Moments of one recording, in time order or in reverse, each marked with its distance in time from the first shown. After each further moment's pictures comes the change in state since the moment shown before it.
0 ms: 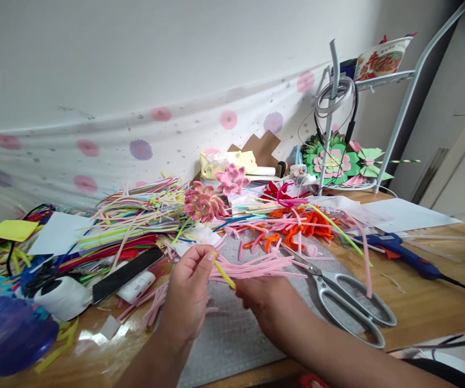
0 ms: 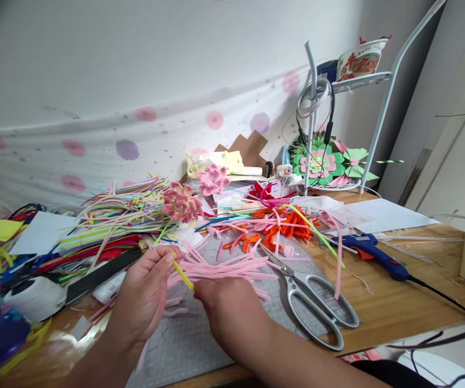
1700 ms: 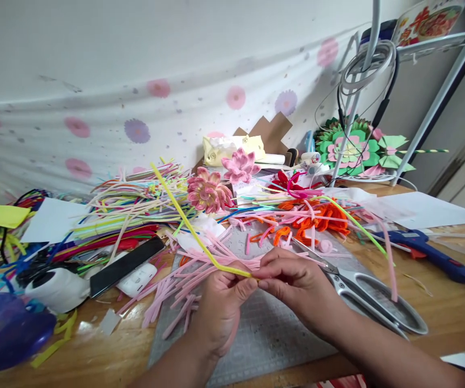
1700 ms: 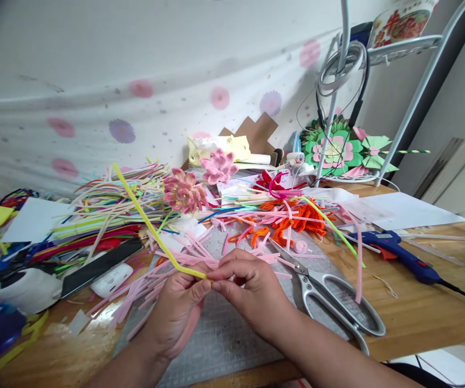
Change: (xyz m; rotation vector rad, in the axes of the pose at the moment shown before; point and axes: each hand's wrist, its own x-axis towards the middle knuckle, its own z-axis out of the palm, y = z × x) left_hand -0.012 -0.040 0.016 -0.396 -0.282 -0.262; right_hand 0.012 0.019 -0.003 0.615 0.208 0.052
